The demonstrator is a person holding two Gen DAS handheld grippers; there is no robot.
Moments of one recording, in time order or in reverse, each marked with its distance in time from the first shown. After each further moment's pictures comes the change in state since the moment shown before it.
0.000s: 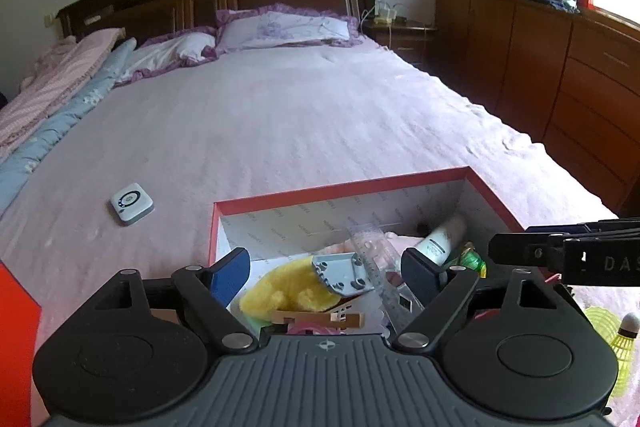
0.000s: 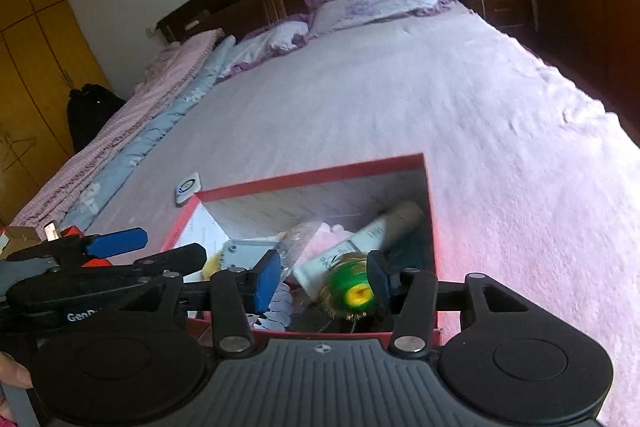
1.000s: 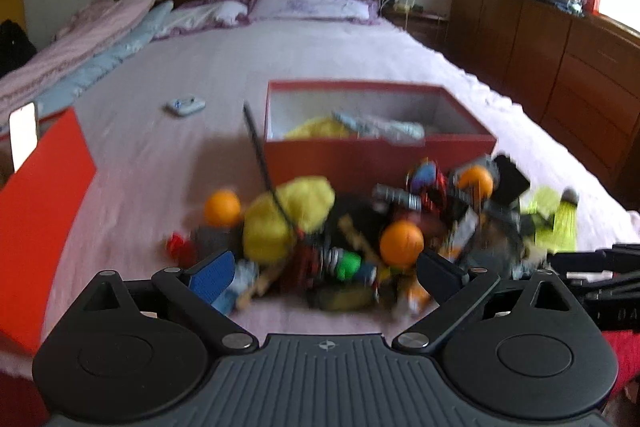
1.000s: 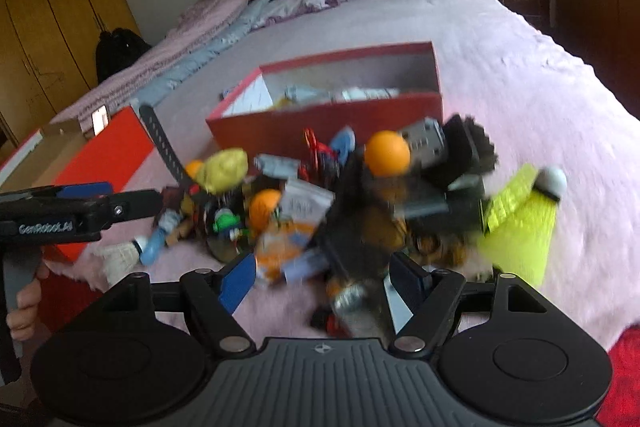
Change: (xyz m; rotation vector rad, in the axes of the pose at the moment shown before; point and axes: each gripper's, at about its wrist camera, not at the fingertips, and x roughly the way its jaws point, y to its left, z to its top) left arm -0.140 0.000 -0.141 -0.098 0.060 0.021; right arm -0.131 0.026 -0.163 -0.113 0.098 0.012
